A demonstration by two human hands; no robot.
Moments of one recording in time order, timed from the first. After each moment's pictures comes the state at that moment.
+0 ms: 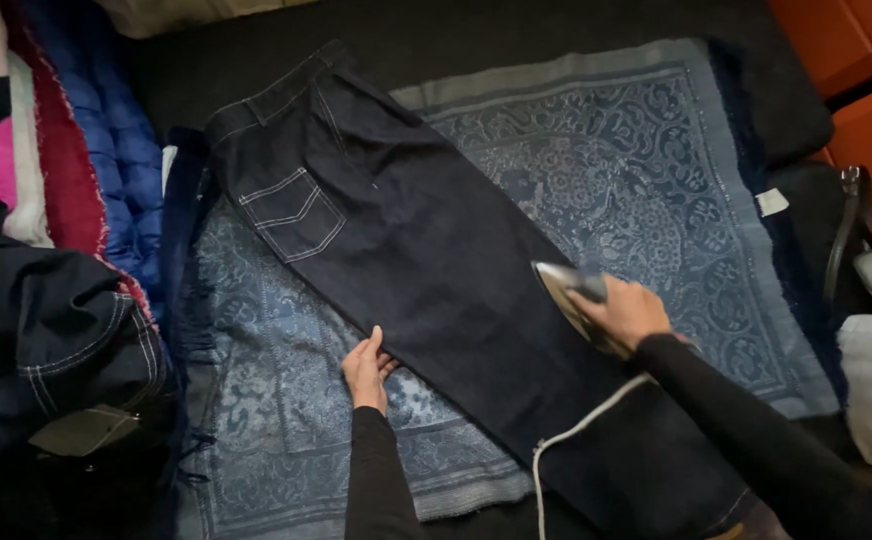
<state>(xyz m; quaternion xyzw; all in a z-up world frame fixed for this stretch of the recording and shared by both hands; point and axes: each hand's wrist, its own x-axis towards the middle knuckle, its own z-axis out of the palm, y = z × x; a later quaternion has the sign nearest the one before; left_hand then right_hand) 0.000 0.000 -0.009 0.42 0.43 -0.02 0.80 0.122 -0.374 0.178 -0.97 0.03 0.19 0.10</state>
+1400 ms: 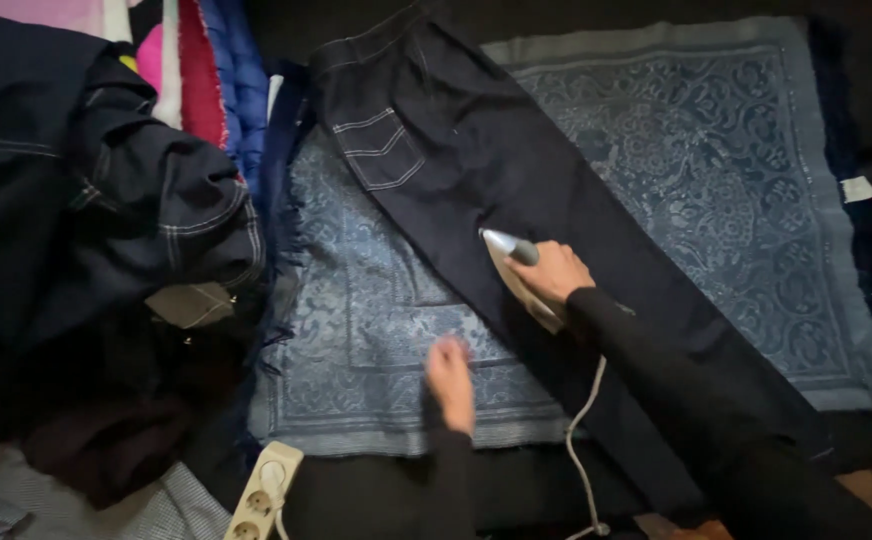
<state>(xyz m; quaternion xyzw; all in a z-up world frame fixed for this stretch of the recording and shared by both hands) -0.129 -0.072 0.002 0.56 0.37 0.15 0.72 0.078 -0.193 0.178 -0.93 -0.03 0.27 0.25</state>
